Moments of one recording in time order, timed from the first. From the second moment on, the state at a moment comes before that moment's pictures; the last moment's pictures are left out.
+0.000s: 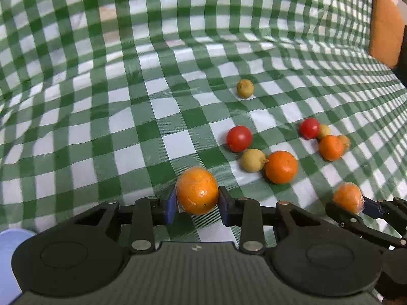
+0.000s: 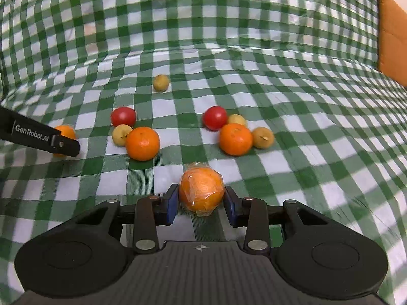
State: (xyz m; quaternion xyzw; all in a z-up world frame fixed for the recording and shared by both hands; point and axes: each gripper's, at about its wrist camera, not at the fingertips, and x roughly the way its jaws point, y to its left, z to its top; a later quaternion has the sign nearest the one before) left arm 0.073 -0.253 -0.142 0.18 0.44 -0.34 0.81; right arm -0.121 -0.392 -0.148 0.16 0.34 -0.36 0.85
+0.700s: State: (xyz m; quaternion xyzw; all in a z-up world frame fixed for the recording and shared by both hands) left arm -0.039 -0.095 -0.037 0.11 0.42 -0.33 0.84; right arm -0.206 -0.251 -0.043 0.15 0.26 -0.34 0.89
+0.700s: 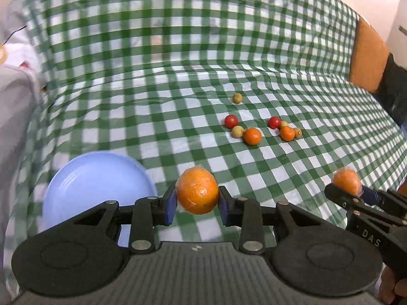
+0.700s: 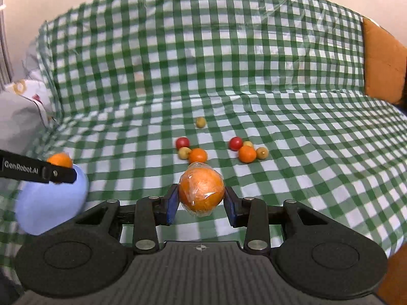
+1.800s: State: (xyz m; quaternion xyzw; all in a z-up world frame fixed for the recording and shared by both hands) left arm -0.122 0.086 0.015 0.05 0.40 -0.27 0.88; right arm -0.227 -0.052 0.000 0.11 0.28 -0.20 0.93
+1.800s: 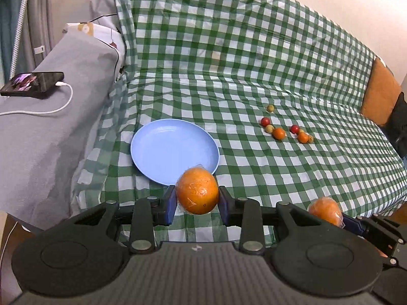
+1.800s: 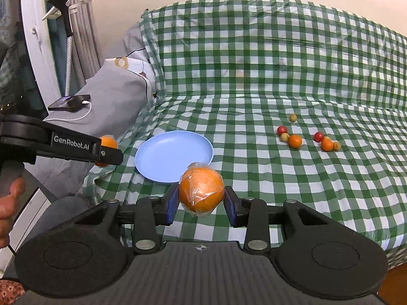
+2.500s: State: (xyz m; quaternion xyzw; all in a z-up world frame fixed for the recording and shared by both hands) left arm -0.088 0.104 0.013 0.01 0.40 -0.23 0.89; right arm -0.201 -0.067 -0.015 0.12 0.31 -0.19 0.93
